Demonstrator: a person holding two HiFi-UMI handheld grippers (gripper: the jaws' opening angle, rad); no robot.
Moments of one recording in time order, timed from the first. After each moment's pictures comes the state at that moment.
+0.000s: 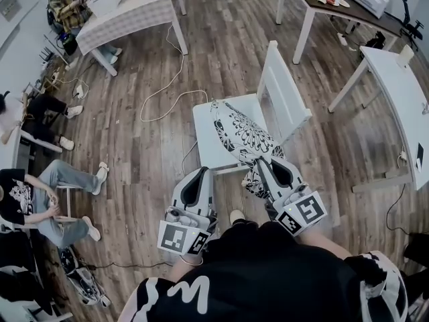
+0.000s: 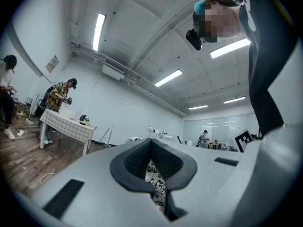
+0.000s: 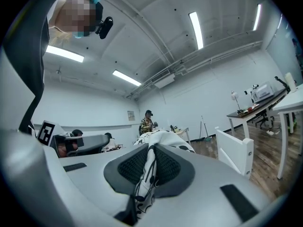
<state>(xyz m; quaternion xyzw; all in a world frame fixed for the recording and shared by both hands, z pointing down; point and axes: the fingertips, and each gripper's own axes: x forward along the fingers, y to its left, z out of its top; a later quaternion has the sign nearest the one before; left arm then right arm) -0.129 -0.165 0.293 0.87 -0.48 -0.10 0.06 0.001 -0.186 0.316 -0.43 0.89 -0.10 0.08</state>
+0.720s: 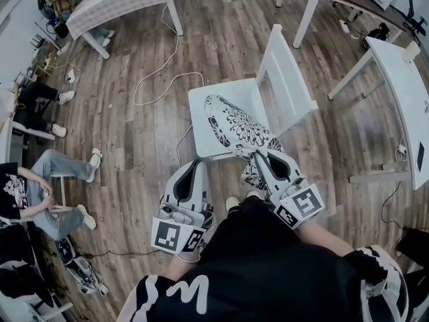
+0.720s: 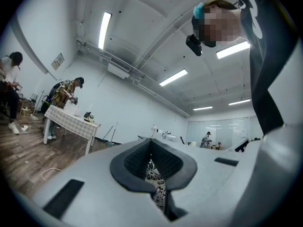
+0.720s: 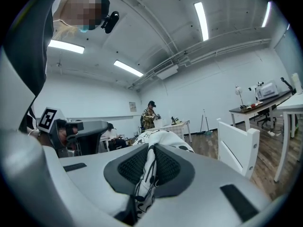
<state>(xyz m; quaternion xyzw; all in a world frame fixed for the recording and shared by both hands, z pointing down) -0.137 -0.182 0.300 0.86 -0.50 -0.10 0.09 -0.004 -0.204 0.350 -0.42 0.90 -0.11 0.02</state>
